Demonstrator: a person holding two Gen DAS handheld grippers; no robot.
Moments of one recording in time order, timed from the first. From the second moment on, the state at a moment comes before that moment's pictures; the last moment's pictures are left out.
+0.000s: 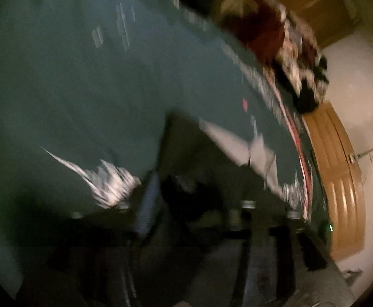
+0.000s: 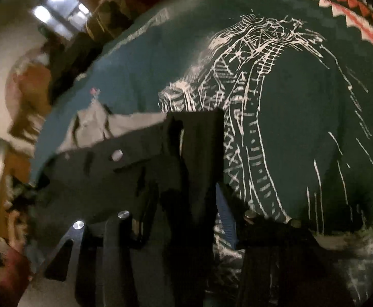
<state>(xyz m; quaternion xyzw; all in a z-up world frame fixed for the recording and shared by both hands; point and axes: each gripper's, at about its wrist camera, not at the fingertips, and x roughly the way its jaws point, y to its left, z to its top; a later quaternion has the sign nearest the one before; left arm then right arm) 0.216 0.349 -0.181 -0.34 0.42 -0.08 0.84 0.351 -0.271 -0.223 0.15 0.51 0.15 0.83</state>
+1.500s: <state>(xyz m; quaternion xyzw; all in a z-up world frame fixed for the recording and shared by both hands) 0.042 0.309 -0.195 -0.30 0.42 -0.16 0.84 0.192 -0.179 -0.127 -0.01 0.45 0.32 0.83</state>
